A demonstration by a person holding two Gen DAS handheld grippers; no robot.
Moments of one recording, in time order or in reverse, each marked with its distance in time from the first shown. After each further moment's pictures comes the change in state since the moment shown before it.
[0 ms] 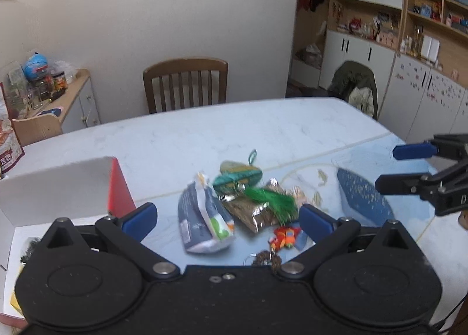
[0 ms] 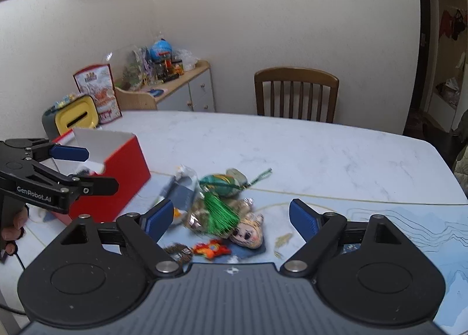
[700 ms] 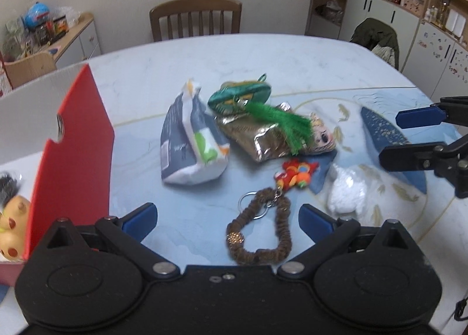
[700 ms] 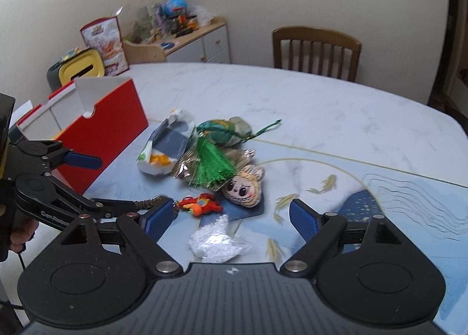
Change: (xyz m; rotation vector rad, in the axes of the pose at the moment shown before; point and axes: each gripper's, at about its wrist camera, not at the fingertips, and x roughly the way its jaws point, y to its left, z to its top) left arm 0.063 -0.014 -0.050 -0.067 0.213 0.050; right arm 0.062 -0.013 -0.024 -0.057 0.163 0.103
